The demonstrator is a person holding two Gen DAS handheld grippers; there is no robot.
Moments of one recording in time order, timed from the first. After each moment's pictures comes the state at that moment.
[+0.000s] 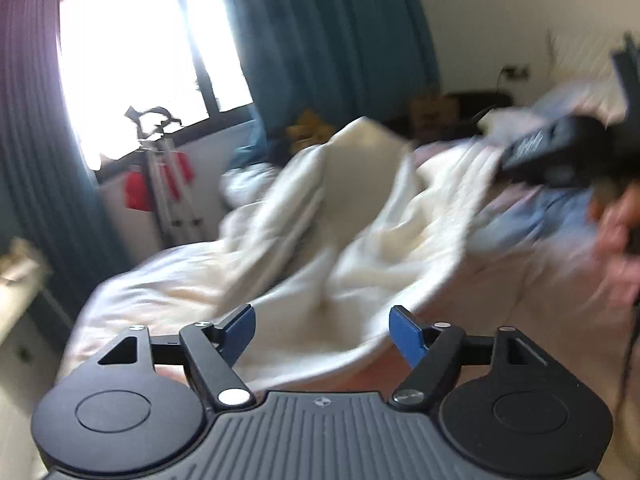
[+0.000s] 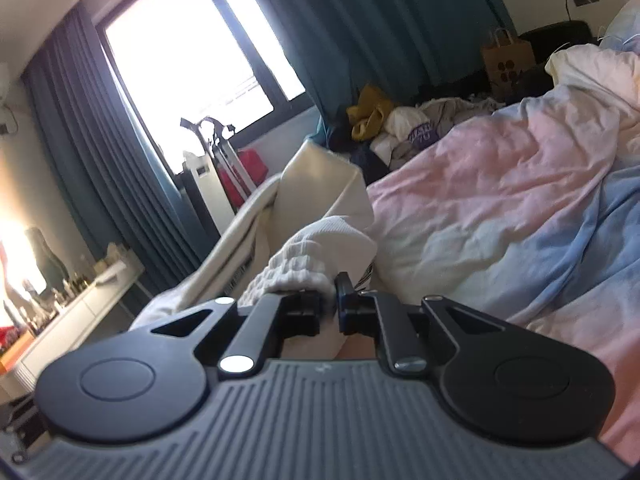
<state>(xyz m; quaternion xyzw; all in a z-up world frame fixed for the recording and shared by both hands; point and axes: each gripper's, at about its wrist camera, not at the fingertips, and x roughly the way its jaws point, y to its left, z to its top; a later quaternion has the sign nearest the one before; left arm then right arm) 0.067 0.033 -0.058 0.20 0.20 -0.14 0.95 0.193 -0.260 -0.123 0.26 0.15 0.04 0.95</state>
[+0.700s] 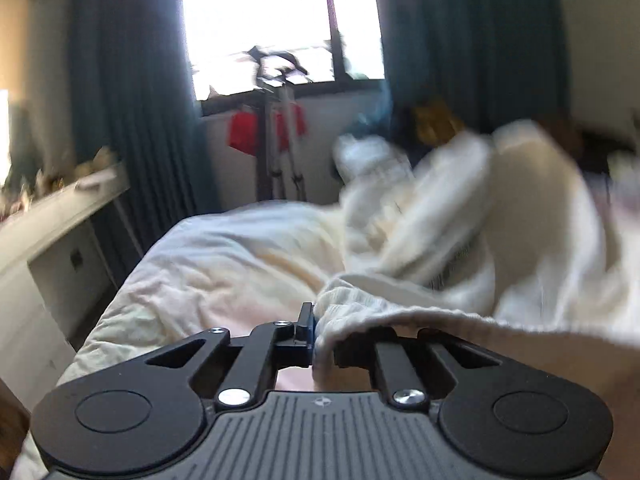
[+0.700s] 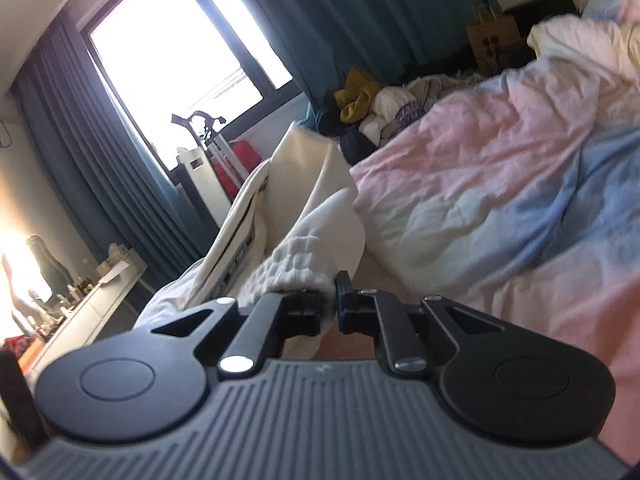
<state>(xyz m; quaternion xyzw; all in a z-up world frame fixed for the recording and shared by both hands) 0.157 0.093 -0.046 0.05 0.22 0.01 0.97 0.171 -0.268 -0.135 0.29 0.19 0.05 0.94</state>
